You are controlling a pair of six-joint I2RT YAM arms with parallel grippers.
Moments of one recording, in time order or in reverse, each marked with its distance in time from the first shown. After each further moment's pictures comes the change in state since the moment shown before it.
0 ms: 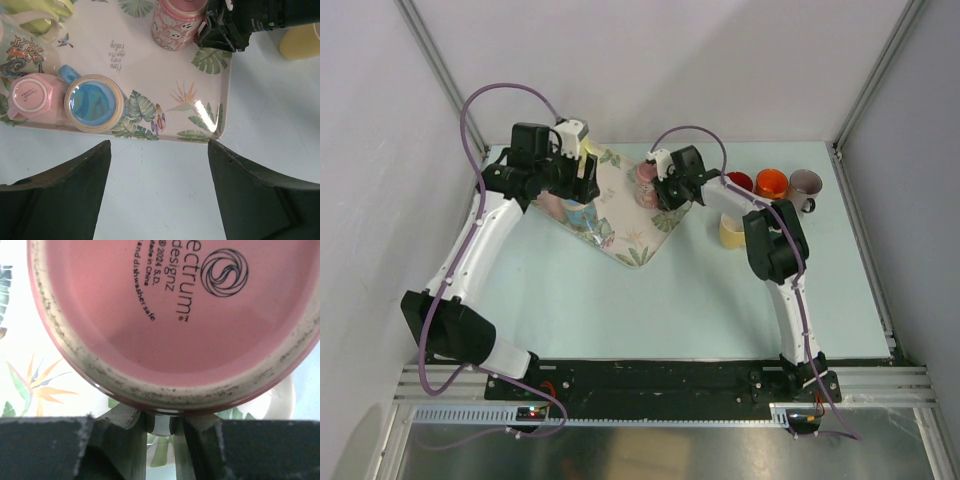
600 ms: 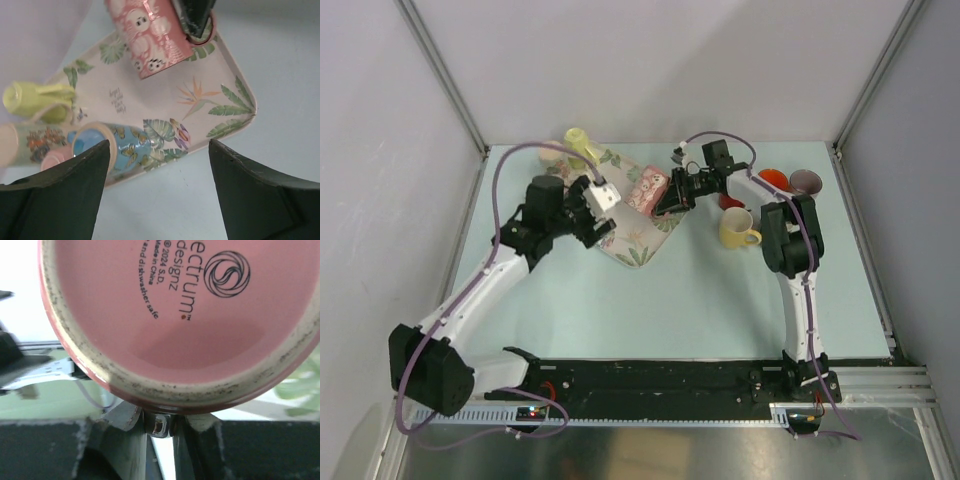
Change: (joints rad) left arm -0.108 -0.244 -0.482 0.377 0.077 0.501; right arm -0.153 -0.009 0.002 -0.102 -0.830 0.488
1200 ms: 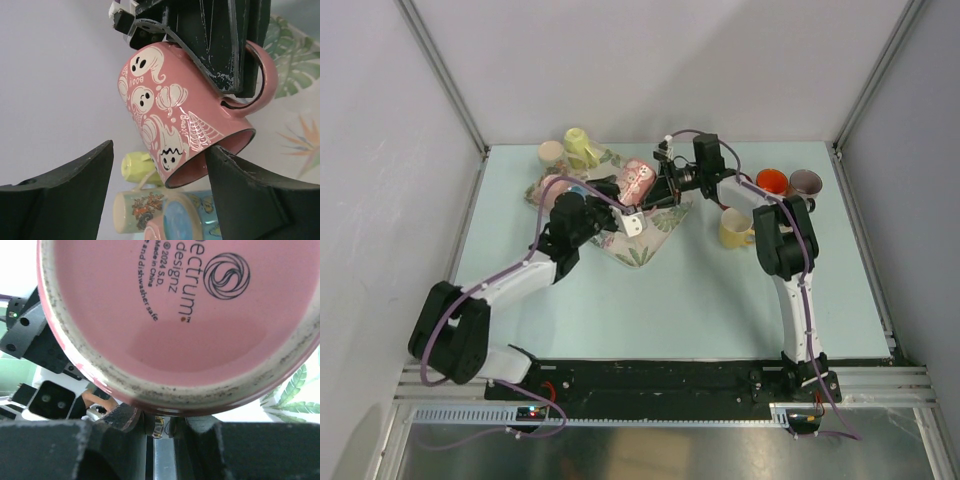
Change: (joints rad) left arm -0.116 0.137 -0.289 0.799 -0.087 0.506; right arm 0.055 0.000 -0.066 0.512 -0.333 0.545
